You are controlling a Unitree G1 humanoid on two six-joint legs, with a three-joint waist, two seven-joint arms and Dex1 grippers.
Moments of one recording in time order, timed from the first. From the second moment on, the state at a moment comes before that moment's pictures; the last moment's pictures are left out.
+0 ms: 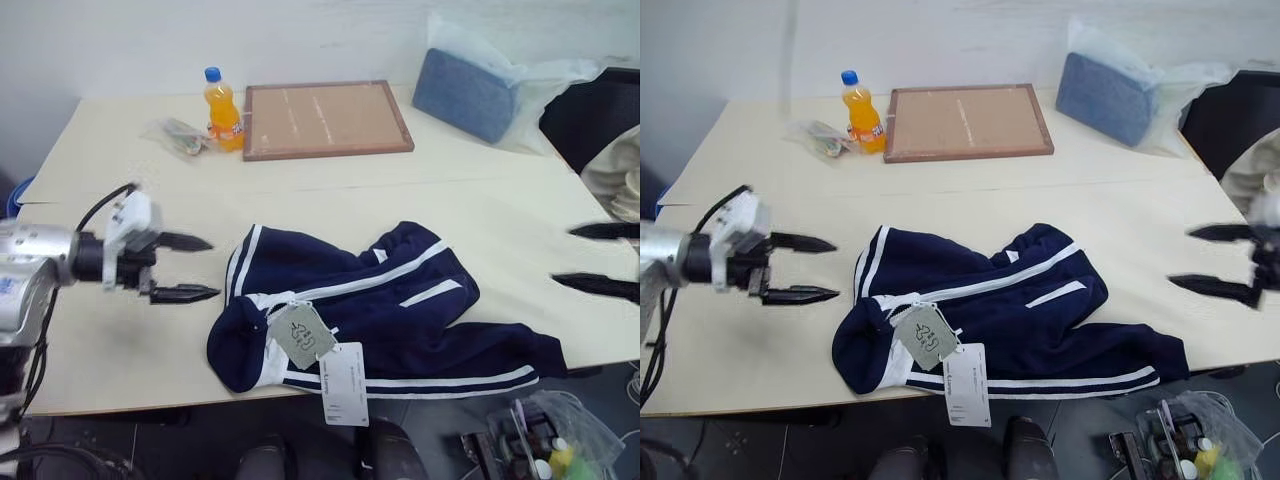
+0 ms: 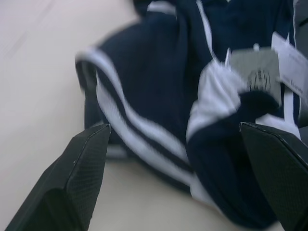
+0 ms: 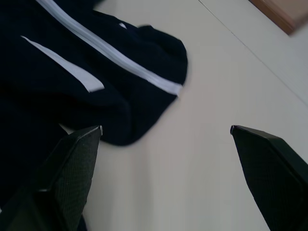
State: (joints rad) left arm -0.63 1.00 0.03 0.01 -0.45 0.51 -1.34; right arm -0.52 -1.17 -0.21 0.26 0.39 0.24 1.45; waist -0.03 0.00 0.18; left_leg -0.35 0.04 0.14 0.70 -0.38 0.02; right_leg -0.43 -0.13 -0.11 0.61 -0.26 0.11
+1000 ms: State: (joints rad) left arm -1.13 0.59 -0.33 0.87 0.05 -0.02 -1.50; right arm -1.33 -0.52 0.41 1.27 -0.33 -0.24 1.23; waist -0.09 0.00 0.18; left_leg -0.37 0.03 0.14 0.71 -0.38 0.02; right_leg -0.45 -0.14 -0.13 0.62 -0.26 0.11
